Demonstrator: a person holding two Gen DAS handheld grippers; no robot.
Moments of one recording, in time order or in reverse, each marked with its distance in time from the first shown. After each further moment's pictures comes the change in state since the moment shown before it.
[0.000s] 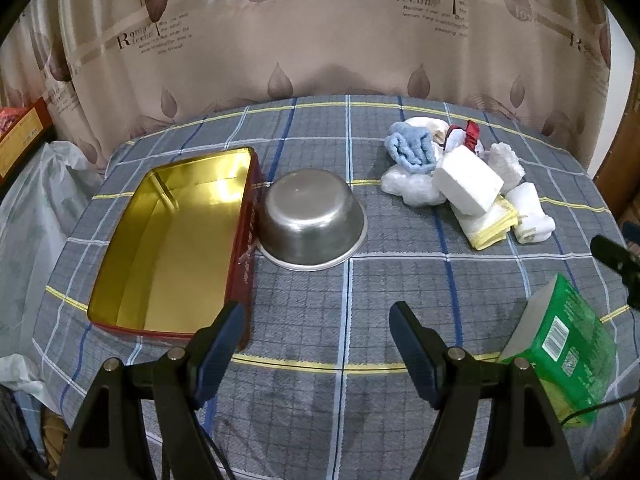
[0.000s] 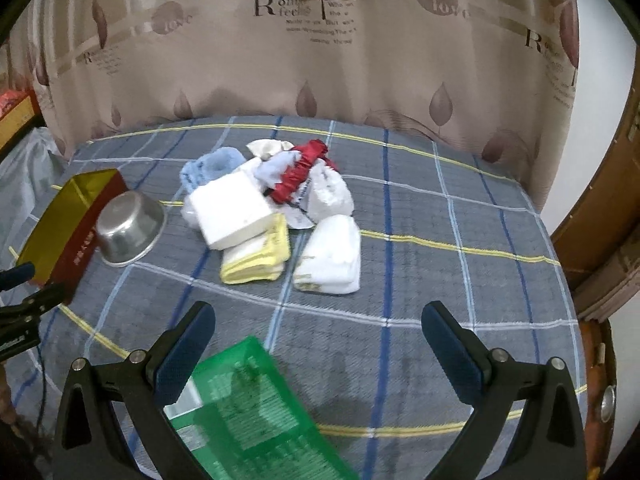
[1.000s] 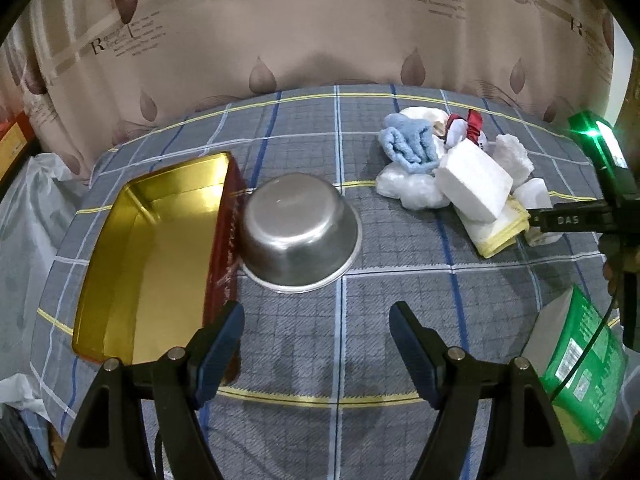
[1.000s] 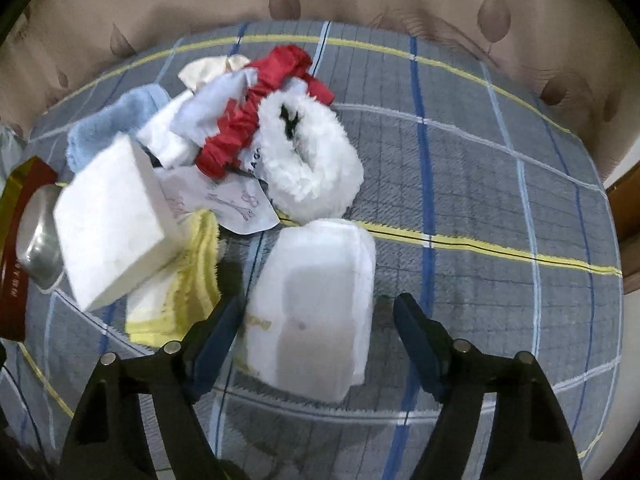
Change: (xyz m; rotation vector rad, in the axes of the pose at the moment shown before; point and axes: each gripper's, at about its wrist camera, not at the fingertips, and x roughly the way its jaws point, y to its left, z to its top) left arm 0.031 -0.011 0.024 0.053 0.038 -0.015; right arm 0.156 -0.016 0.044 0.014 0.338 0.048
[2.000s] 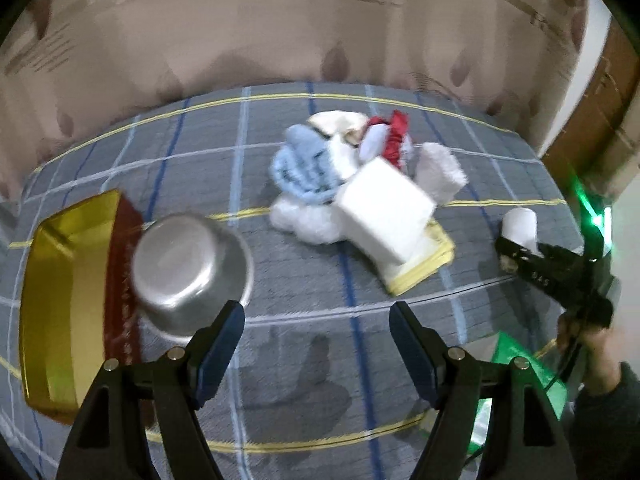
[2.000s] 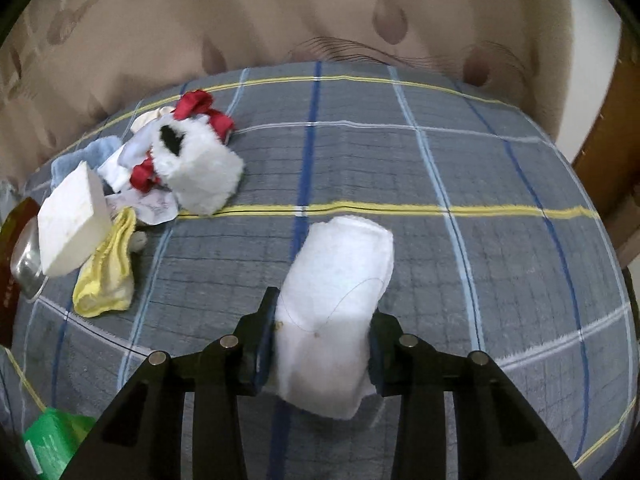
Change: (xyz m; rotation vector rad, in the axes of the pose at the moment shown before) left arm 0.018 -0.057 0.053 0.079 0.063 -0.241; right arm -0.020 -0.085 -0.069 0.162 -0.246 0.001
